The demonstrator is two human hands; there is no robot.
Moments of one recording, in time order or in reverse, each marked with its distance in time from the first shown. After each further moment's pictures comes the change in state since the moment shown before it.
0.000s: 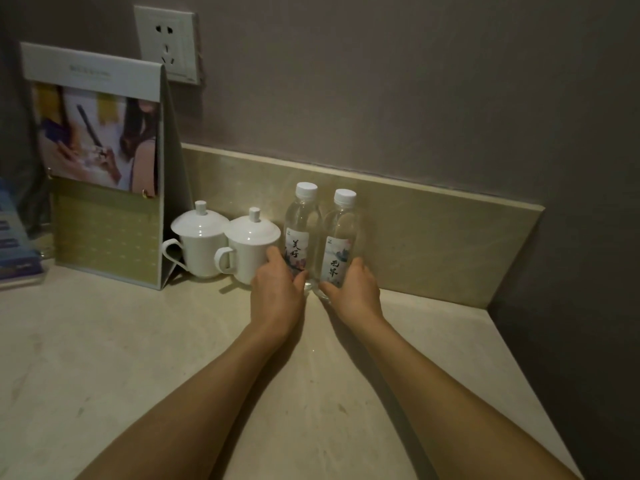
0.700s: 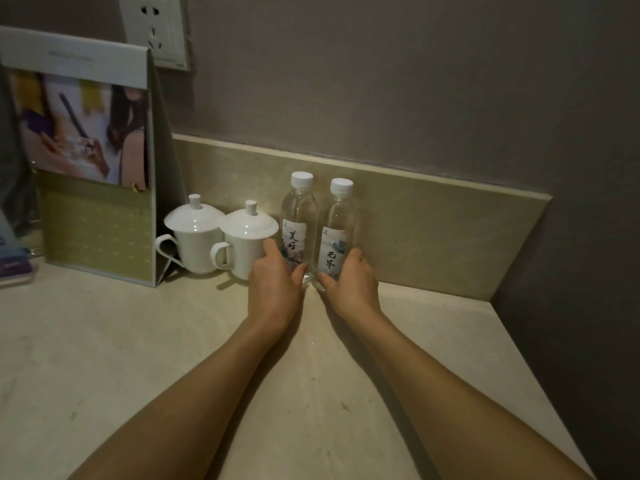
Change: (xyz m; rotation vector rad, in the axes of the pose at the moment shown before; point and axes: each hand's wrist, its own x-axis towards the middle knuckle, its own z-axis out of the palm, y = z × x) left_hand 0.007 -0.011 0.007 -0.037 0.021 0.033; right_hand 0.002 -0.003 0.005 -0.036 0.016 -0.020
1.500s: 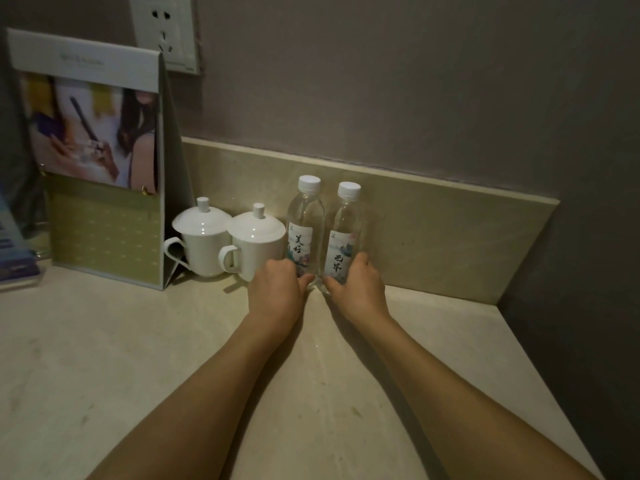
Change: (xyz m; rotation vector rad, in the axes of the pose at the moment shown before) left_hand 0.009 -0.003 -0.010 0.449 -0.178 0.031; right_hand 0.002 0.003 0.003 0.009 0.004 -0.035
